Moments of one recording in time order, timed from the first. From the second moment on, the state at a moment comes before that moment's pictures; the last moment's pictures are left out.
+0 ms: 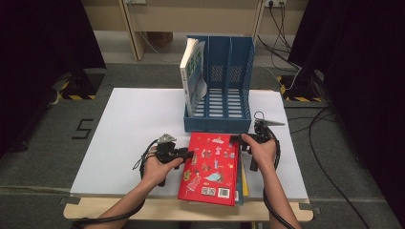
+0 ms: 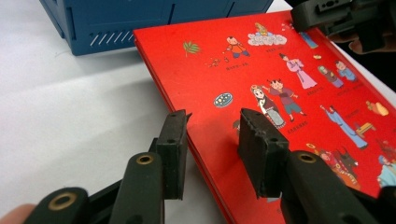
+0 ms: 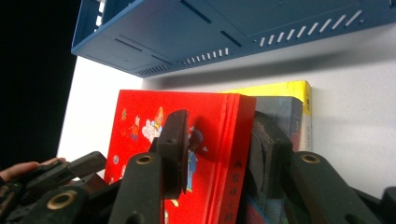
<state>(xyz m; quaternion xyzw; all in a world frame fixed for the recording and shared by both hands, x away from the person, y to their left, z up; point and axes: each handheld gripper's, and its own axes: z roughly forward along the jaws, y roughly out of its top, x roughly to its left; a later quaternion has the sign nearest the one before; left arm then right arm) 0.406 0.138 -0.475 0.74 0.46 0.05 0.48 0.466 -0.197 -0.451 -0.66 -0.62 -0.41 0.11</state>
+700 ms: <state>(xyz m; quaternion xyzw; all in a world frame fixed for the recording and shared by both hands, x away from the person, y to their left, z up) 0.403 0.149 -0.475 0.77 0.47 0.06 0.43 0.463 -0.191 -0.440 -0.66 -0.63 -0.40 0.09</state>
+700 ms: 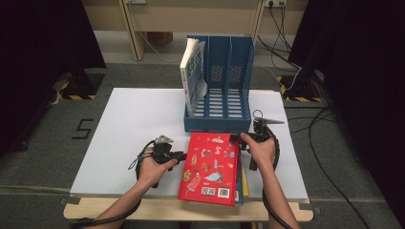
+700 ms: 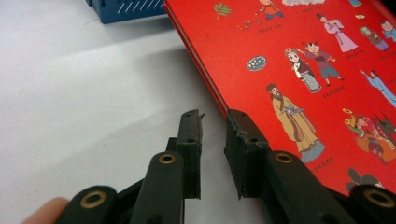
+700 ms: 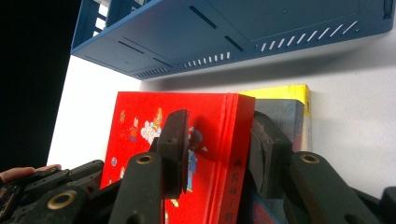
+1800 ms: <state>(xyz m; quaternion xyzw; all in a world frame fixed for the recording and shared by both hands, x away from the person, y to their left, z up) 0.404 0.141 -0.474 0.79 0.46 0.10 0.40 0.468 -0.183 -0.440 -0.63 -0.64 -0.42 0.16</state>
